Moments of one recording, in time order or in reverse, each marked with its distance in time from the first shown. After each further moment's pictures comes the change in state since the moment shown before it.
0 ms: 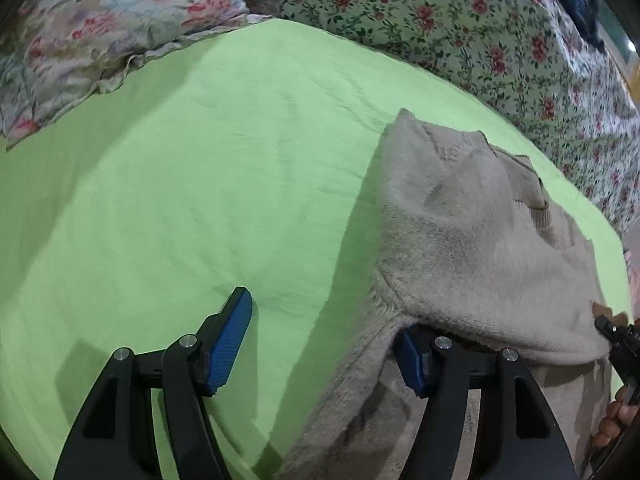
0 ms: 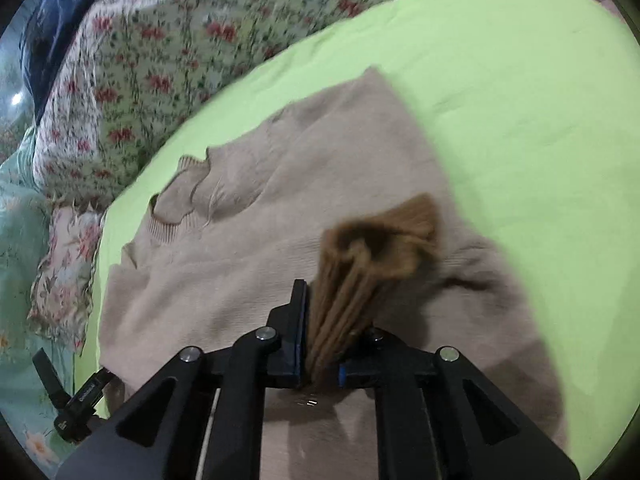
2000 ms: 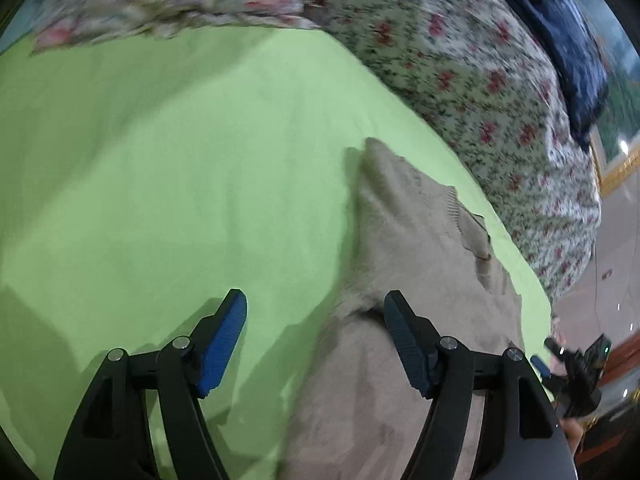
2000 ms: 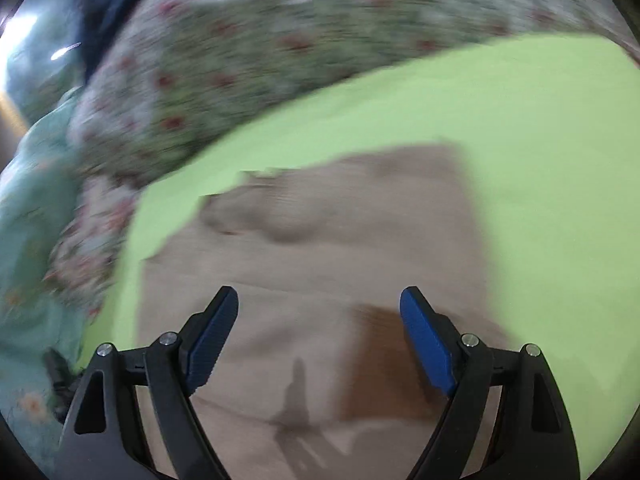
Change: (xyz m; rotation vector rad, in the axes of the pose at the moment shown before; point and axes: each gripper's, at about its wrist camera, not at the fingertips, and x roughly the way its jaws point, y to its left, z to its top) left arm -0.039 0.054 -0.003 -0.239 -0.003 -0.254; right arm -0.014 0.015 0.027 -0.143 0.048 0.067
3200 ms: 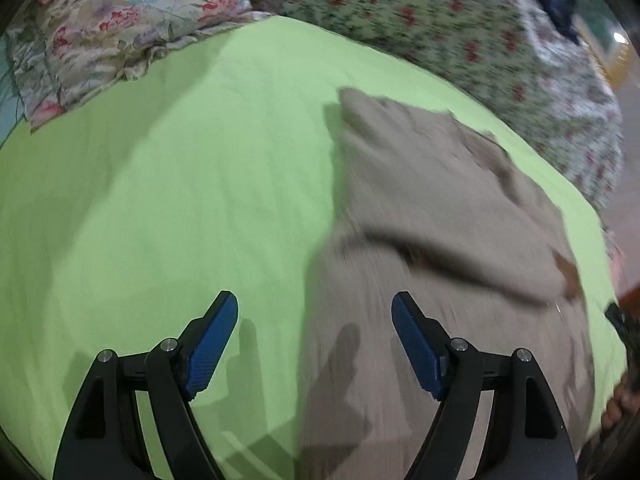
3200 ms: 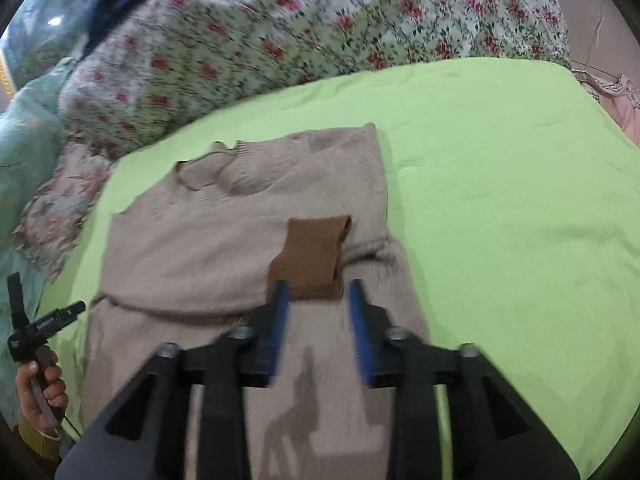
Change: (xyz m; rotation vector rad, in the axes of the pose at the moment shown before) left arm -0.028 -0.035 -0.051 0.274 0.081 0.181; right arm -0.075 0.009 -0.070 -0.146 -0.062 -0.113
